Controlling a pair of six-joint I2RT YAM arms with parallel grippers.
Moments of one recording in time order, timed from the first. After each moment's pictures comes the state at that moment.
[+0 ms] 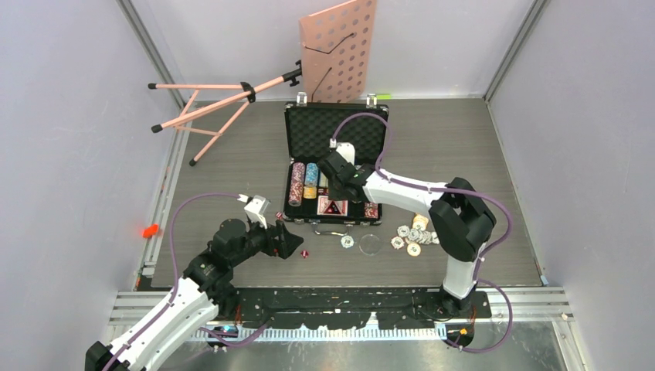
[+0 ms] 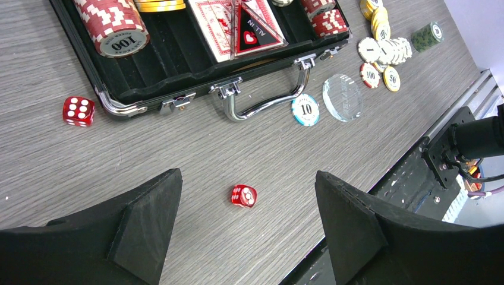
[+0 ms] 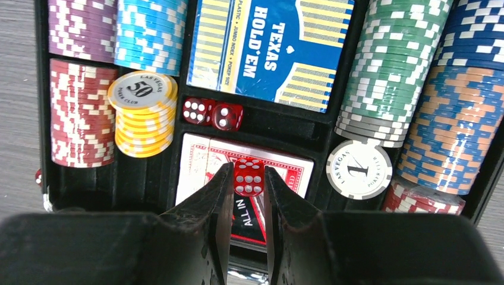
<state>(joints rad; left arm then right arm) -0.59 0.46 0.22 -0.15 0.19 -0.44 0.84 1.82 1.29 -0.42 0.34 0.66</state>
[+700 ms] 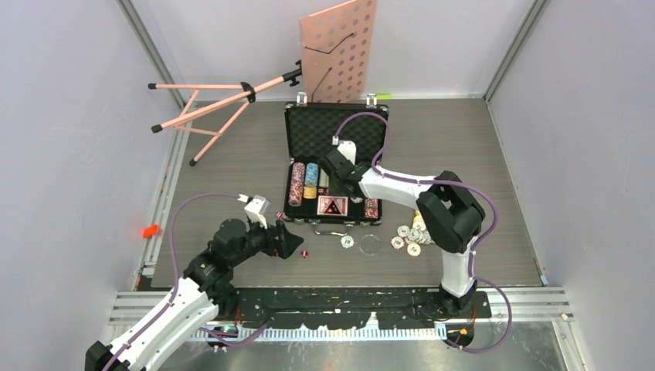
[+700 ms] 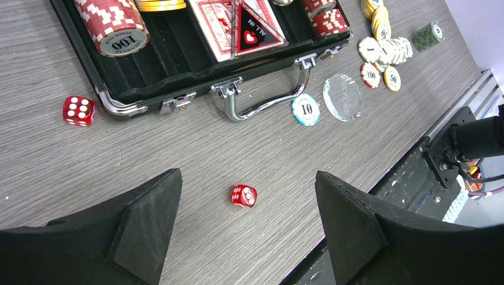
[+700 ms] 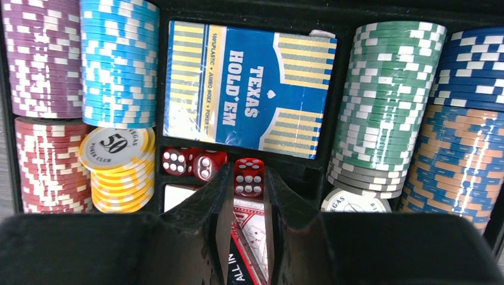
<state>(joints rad) -0.59 0.46 0.22 -0.15 0.19 -0.44 0.80 1.91 1.32 -0.35 0.37 0.68</state>
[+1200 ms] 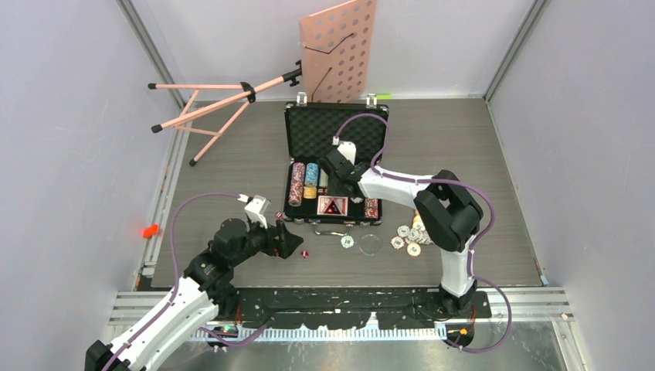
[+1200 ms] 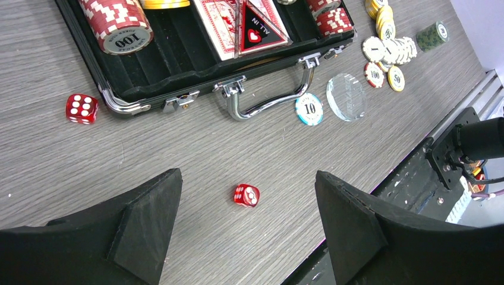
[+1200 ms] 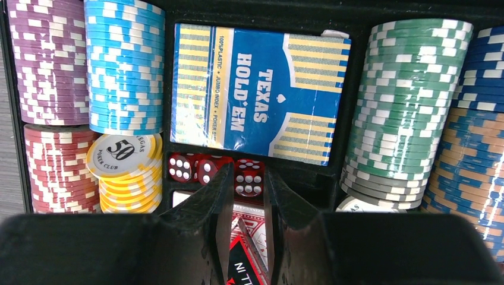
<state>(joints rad) -0.59 0.47 0.22 -0.15 0.18 -0.44 0.80 1.94 1.32 -0.32 0.34 0.70</state>
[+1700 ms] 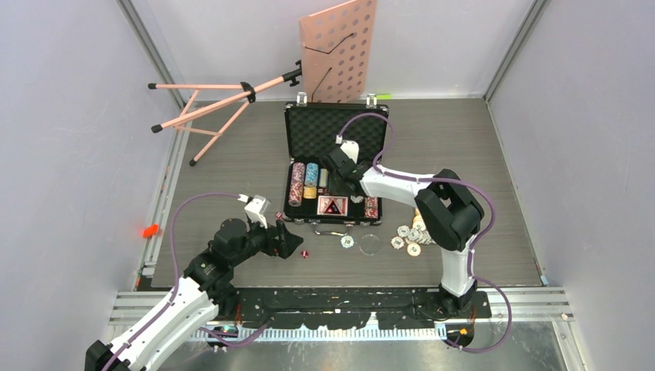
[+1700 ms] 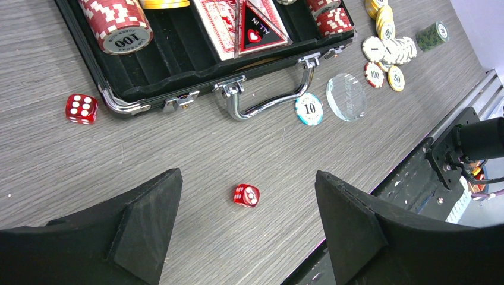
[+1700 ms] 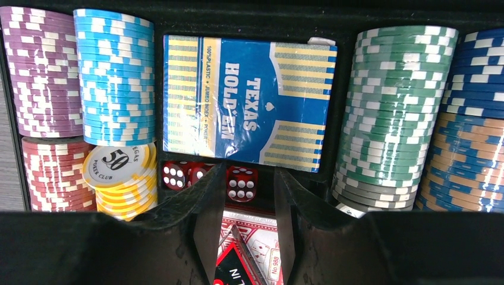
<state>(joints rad) -0.59 0.47 0.22 -0.15 0.18 -0.44 0.77 1.94 1.31 -0.31 0.33 0.72</state>
